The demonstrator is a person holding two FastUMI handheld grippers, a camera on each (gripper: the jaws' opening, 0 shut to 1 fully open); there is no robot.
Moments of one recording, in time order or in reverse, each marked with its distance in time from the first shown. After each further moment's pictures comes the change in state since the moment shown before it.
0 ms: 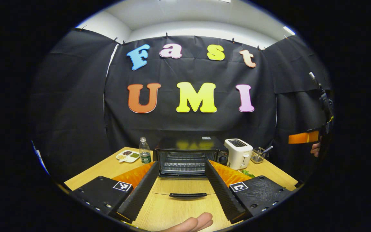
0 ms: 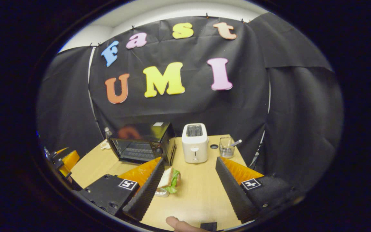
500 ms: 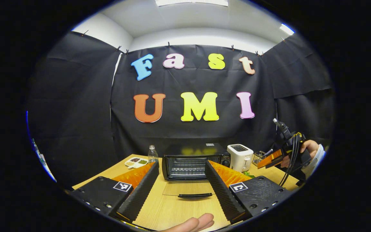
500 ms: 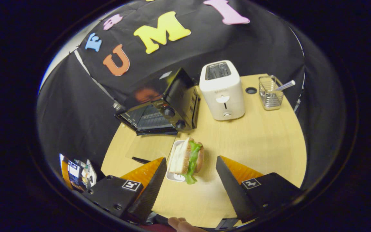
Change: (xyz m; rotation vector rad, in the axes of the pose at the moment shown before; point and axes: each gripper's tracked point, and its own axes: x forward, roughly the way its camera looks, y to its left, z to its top) left arm -0.035 0.017 0.027 0.035 -0.076 0.017; right arm 0.139 0.020 -0.091 0.233 0.504 0.306
